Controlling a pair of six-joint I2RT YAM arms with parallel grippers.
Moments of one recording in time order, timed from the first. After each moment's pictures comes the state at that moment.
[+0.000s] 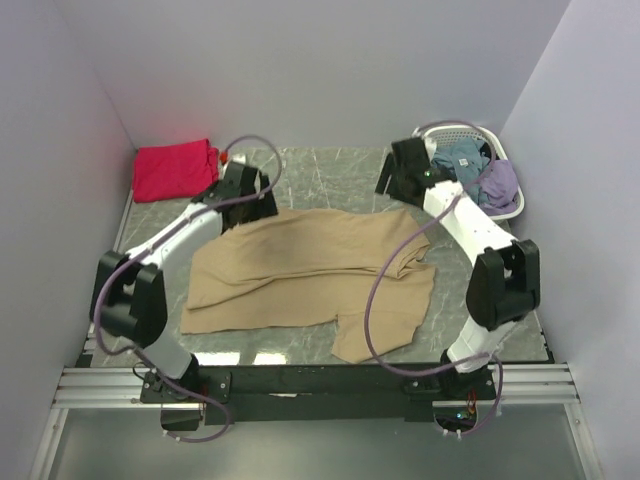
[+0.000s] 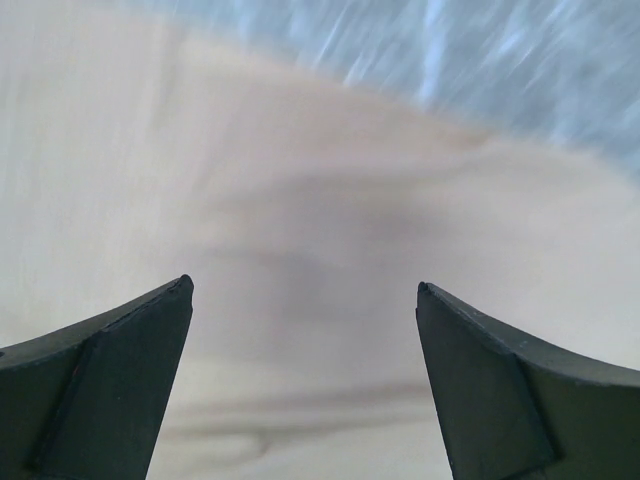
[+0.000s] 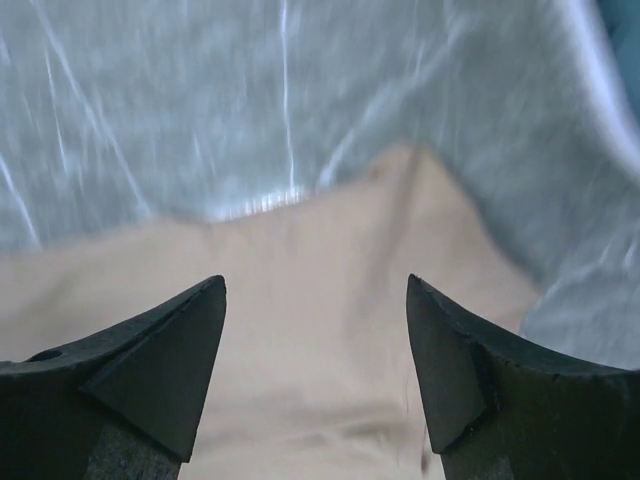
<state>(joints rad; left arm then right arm) -0.39 1.57 1.16 -0.43 -0.22 -0.57 0.32 1.68 1.40 -0.58 0.28 0.53</state>
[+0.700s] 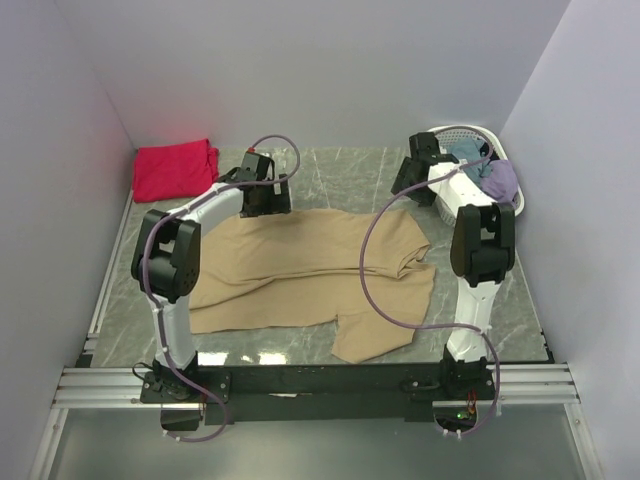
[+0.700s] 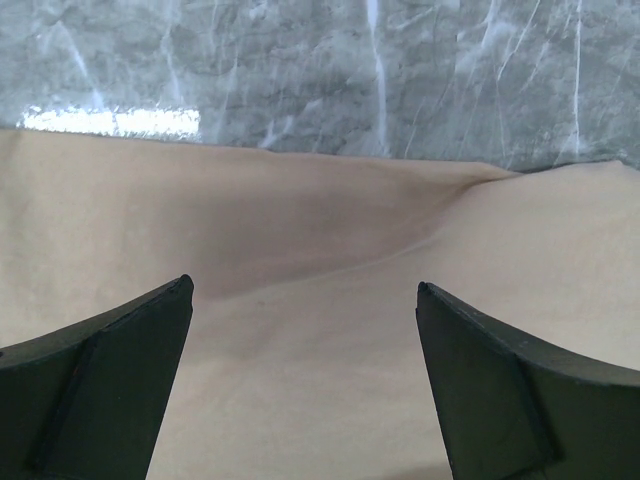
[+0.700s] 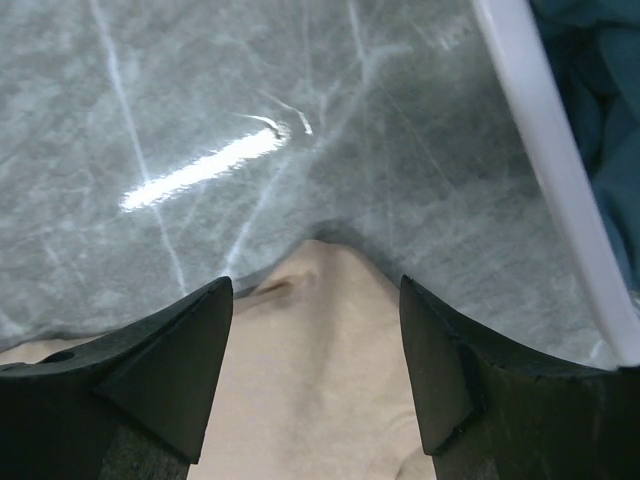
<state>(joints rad) -0.35 1.97 1.47 -0.40 -0.03 -0.41 0.12 2.08 1.69 -0.65 0.17 0.50</state>
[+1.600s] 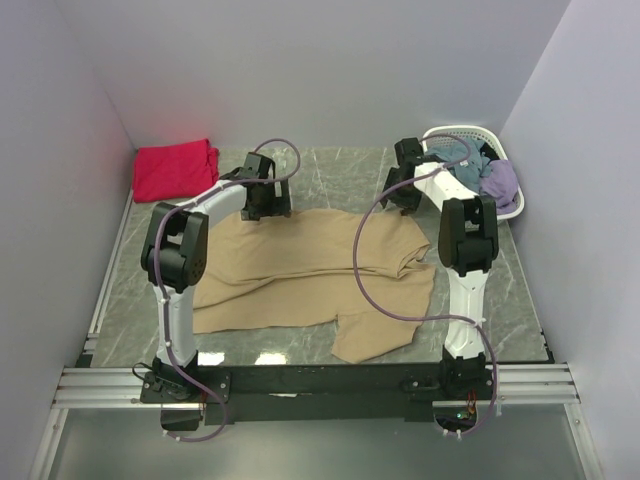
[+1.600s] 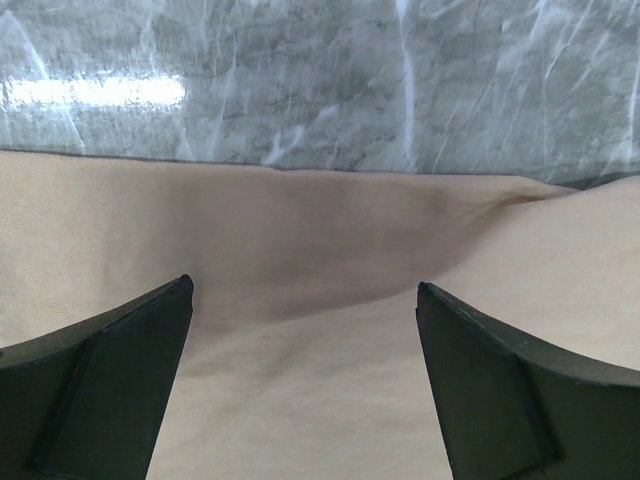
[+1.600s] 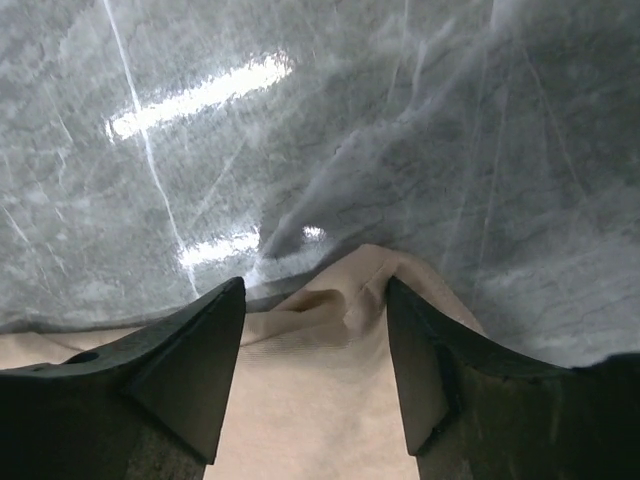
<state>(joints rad) -0.33 2.08 1.55 -0.44 0.02 -0.40 0.15 2.23 1.81 -0.72 0.08 0.48</state>
